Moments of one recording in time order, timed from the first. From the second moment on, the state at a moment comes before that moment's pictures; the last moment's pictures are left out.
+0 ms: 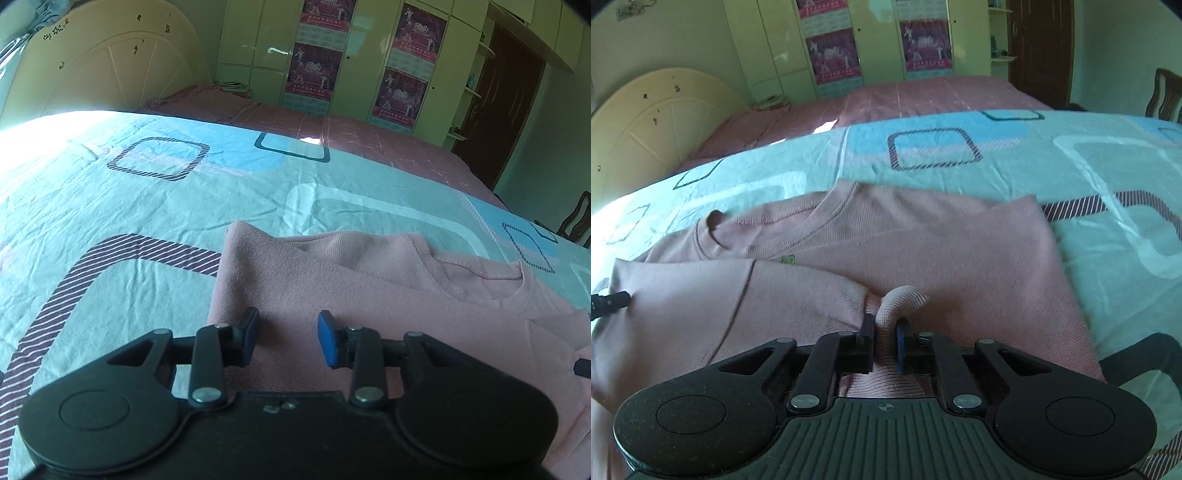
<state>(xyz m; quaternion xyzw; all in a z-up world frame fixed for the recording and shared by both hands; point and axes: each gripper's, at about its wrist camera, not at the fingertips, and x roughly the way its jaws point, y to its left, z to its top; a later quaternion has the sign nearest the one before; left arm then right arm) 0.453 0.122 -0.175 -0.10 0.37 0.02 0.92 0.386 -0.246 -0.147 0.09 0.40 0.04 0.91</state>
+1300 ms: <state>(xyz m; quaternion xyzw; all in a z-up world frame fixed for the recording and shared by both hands) 0.400 0.055 -0.173 -0.05 0.41 -0.01 0.91 0.350 -0.207 -0.150 0.00 0.42 0.08 0.90</state>
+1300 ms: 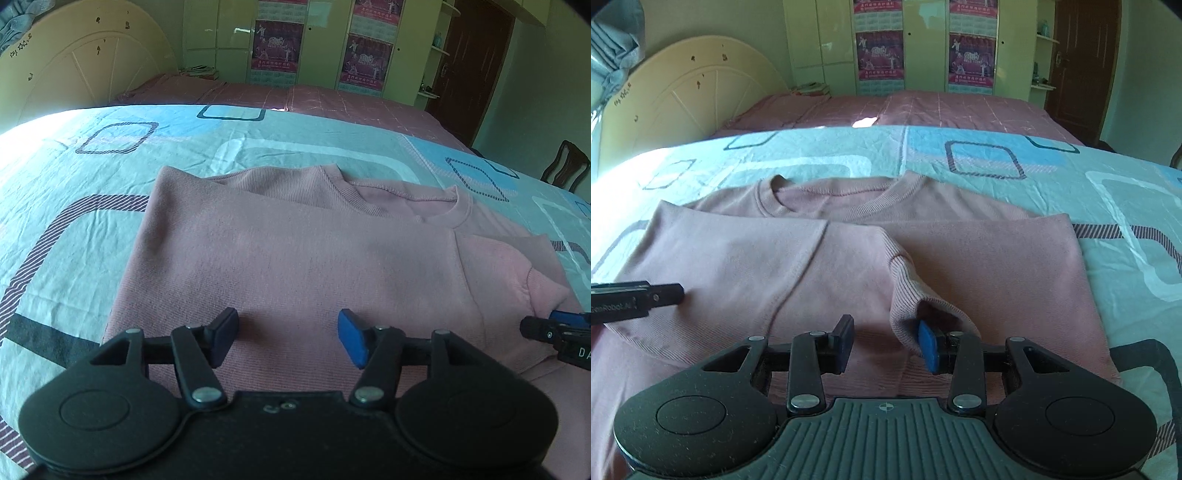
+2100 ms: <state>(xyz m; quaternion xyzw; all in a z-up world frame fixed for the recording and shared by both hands) 0.335 0.016 -0.141 -0.03 0.40 -0.04 0.92 0.296 -0.191 -0.120 0.04 0.41 0.20 0.89</state>
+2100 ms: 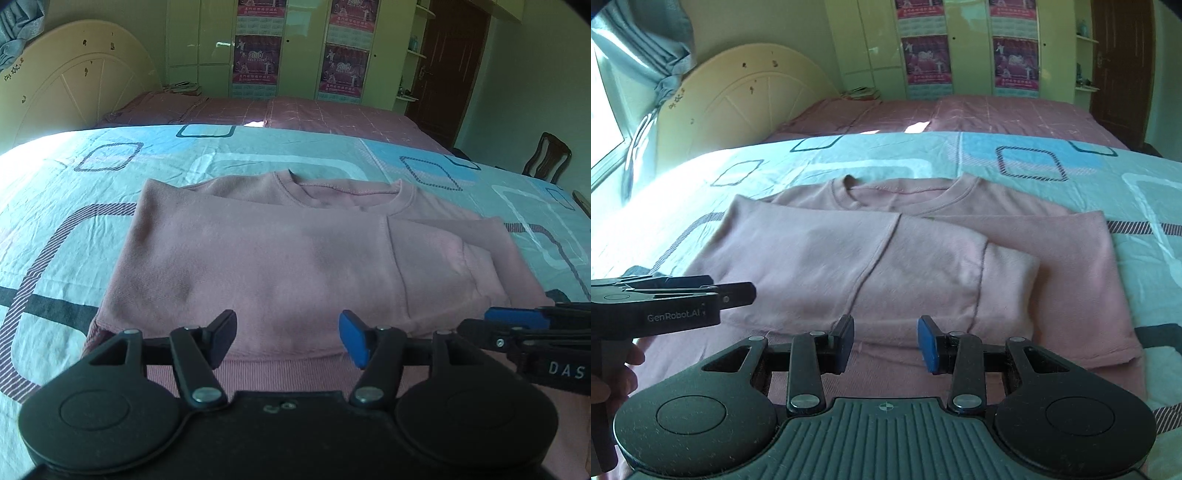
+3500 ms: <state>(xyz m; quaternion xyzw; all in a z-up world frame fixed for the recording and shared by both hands) 0.129 0.063 -0.161 -0.01 0.43 -0.06 0.90 0.101 -0.249 -0.141 0.02 0.46 0.12 0.88</state>
